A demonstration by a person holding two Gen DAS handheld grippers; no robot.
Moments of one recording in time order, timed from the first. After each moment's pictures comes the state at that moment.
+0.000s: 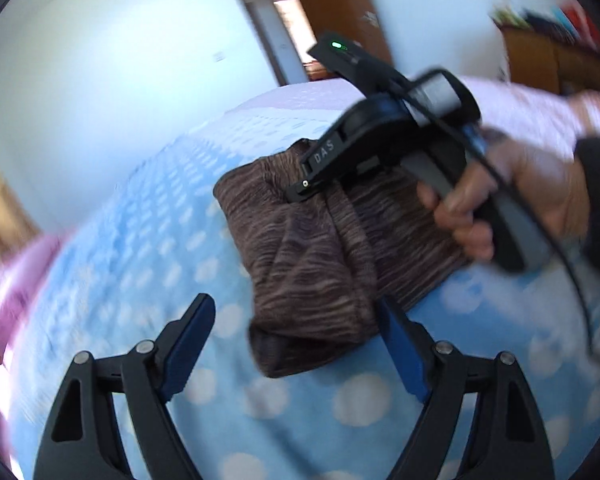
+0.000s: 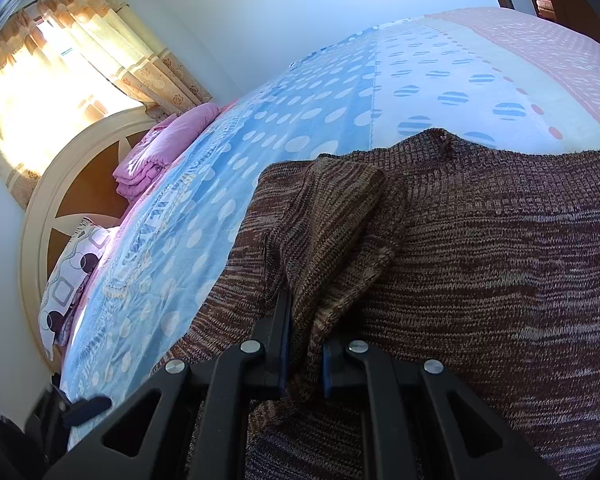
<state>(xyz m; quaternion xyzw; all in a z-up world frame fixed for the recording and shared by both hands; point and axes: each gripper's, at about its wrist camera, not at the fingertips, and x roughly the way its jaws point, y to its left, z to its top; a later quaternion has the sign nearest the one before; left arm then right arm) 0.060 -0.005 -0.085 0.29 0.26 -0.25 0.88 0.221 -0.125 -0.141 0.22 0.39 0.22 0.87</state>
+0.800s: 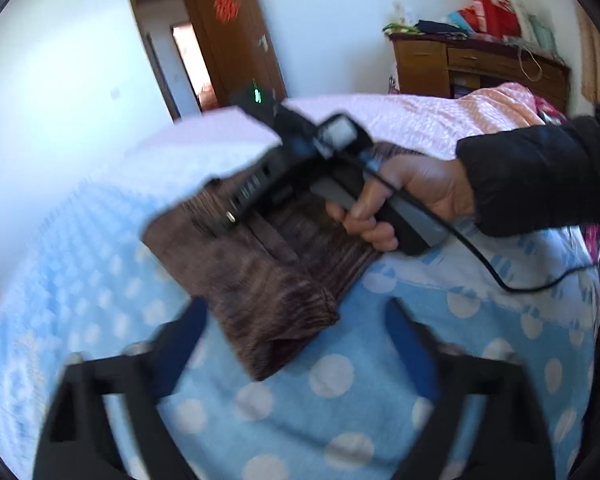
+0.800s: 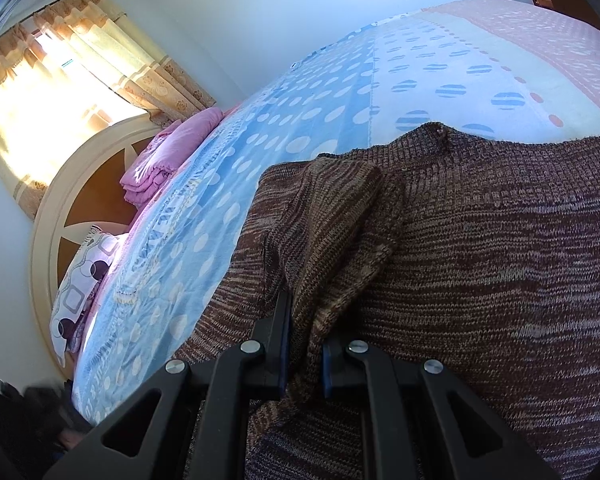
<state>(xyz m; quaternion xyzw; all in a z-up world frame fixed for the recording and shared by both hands) 0.066 0.029 -0.051 0.30 0.23 -0.44 0.81 0.222 -0.131 -0.145 0.24 0.38 0.23 0.86</state>
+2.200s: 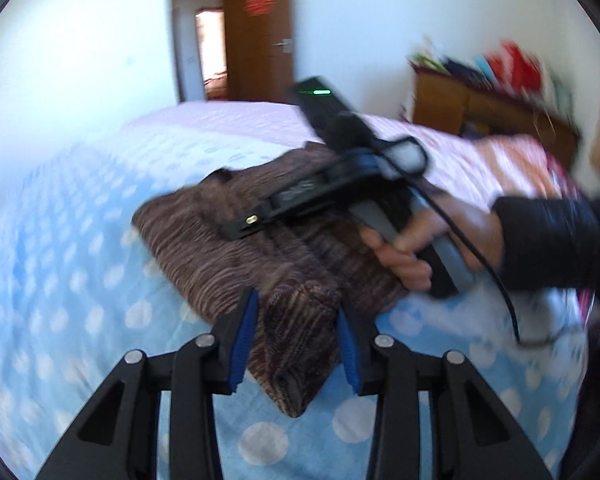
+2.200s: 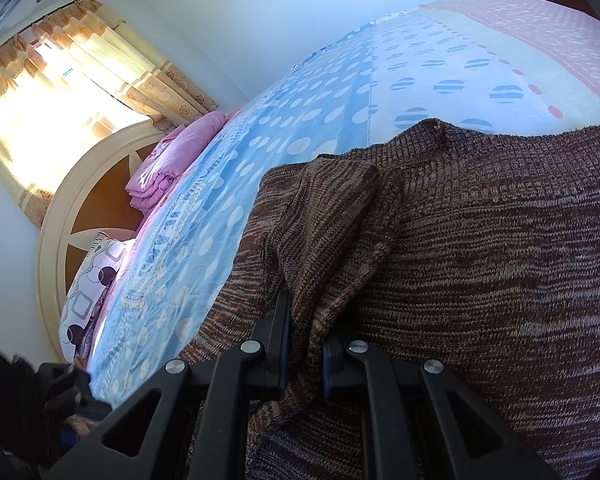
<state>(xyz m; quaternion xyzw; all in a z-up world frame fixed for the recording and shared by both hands) 0.156 0.024 -0.079 0.16 0.31 -0.45 0.82 0.222 -0.136 -0.147 0.26 0.38 0.24 0.85</state>
